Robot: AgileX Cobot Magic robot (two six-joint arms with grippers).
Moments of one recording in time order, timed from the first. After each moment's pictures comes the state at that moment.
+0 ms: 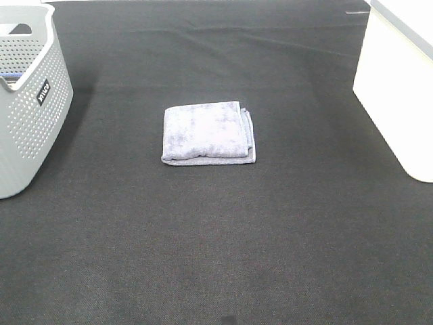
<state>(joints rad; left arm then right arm) 0.00 0.00 -0.50 0.00 1.05 0.00 -0.03 -0.01 -0.51 0.09 1.07 -0.09</state>
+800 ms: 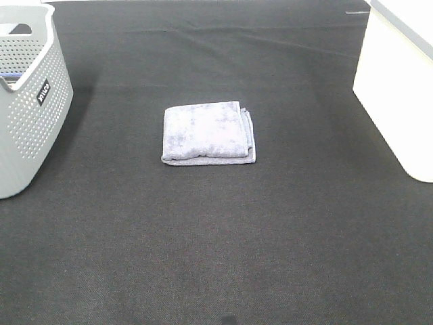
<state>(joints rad) 0.00 0.00 -0.50 0.00 1.05 0.00 -0.03 -0.01 -0.51 0.09 1.07 -0.09</state>
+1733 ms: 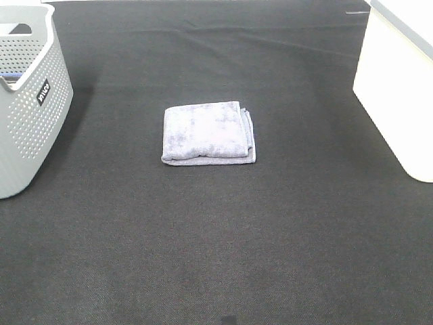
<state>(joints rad) 0.00 0.00 -0.50 0.00 1.05 0.00 -0.03 -0.01 -0.51 0.09 1.07 -0.09</state>
